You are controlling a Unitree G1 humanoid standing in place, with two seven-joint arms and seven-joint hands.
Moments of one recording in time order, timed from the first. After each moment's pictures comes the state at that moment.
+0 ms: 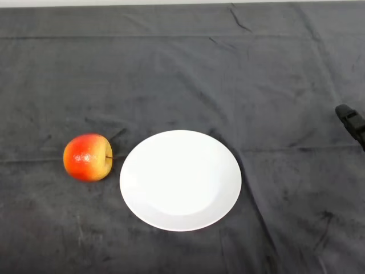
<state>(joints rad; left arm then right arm) -0.49 0.74 0.44 1.22 -0.21 -0.44 0.30 -0.80 -0.40 -0.69 1.22 0.74 0.47 0.49</state>
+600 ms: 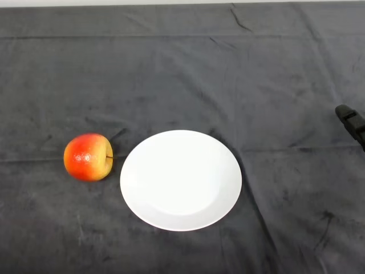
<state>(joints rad) -0.49 0.74 0.44 1.22 -0.21 -0.44 0.30 -0.80 -0.40 -0.69 1.22 0.74 0.47 0.49</state>
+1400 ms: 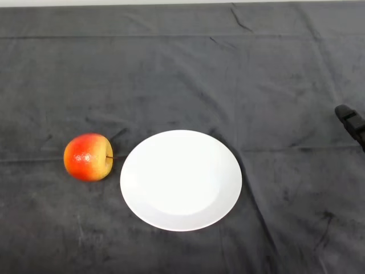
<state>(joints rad) -0.53 0.68 0.24 1.22 -0.01 -0.44 0.17 -0.80 -0.40 -0.69 1.22 0.74 0.47 0.49</state>
